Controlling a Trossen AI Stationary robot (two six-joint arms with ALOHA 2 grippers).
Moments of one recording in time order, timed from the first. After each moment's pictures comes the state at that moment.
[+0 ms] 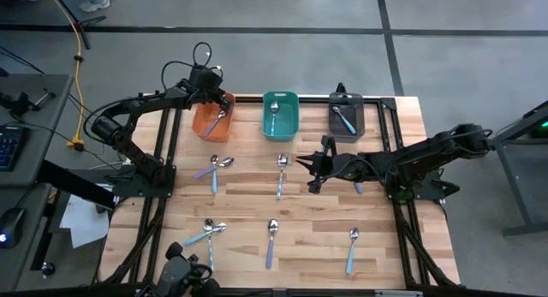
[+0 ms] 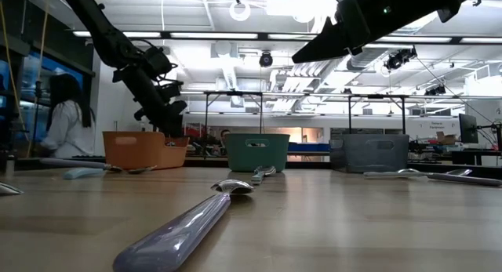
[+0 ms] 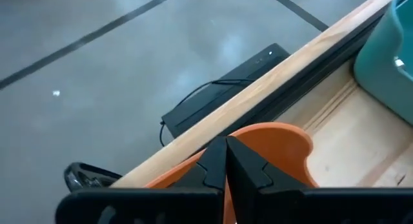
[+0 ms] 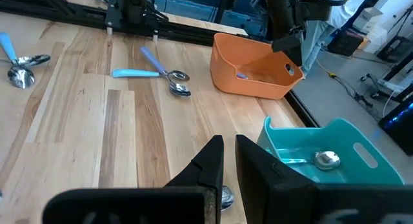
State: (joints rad) left arm 1.00 1.57 0.84 0.00 0.03 0.11; right arm 0.16 1.31 0.67 0.27 0.49 -0.13
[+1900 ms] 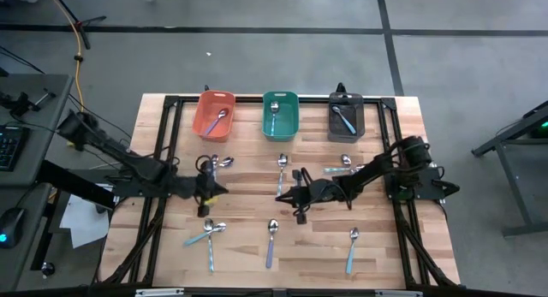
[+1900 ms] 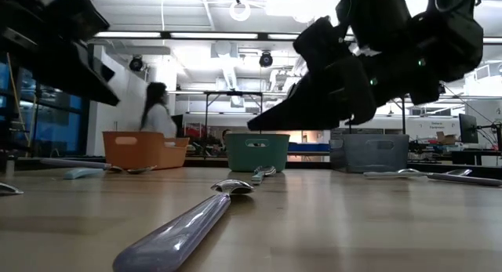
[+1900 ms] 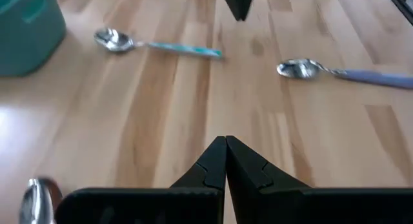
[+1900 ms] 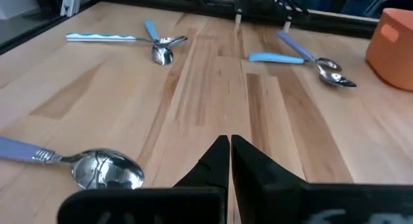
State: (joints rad) left arm -0.48 0.90 0.31 -0.07 -0.43 -0.33; right arm 0.23 1.91 0.67 0.92 0.15 -0.06
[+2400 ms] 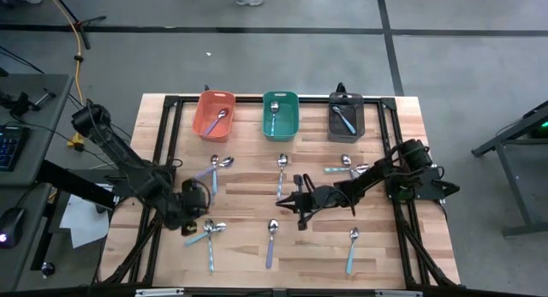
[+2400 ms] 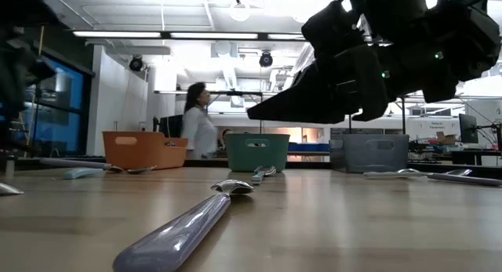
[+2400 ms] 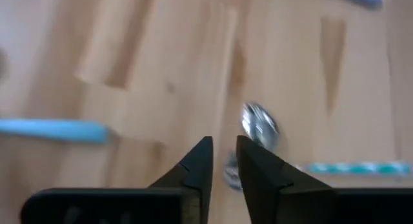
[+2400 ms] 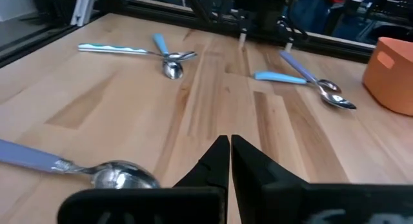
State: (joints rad) left arm -0.82 1.04 0.54 -0.58 -0.42 -0.92; right arm 0.31 1.92 0.67 0.98 0.23 -0.11
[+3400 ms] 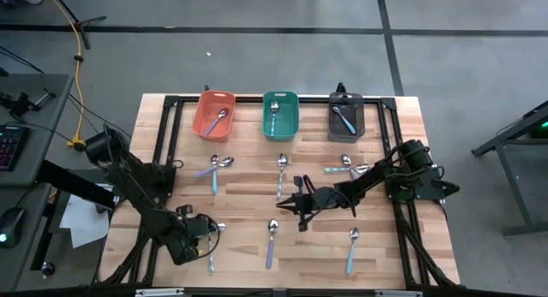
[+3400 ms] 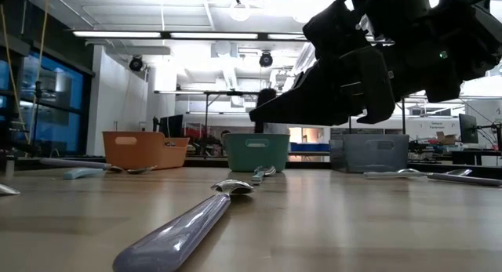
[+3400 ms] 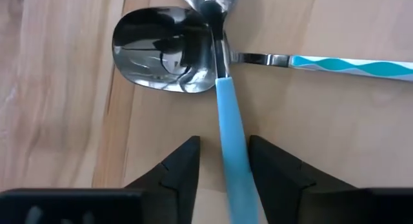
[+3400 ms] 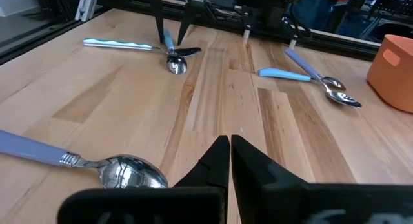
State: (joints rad) left arm -0.97 1.56 0.74 -0.62 -0.15 -1.21; right arm 0.31 1.92 0.67 0.97 0.24 -0.10
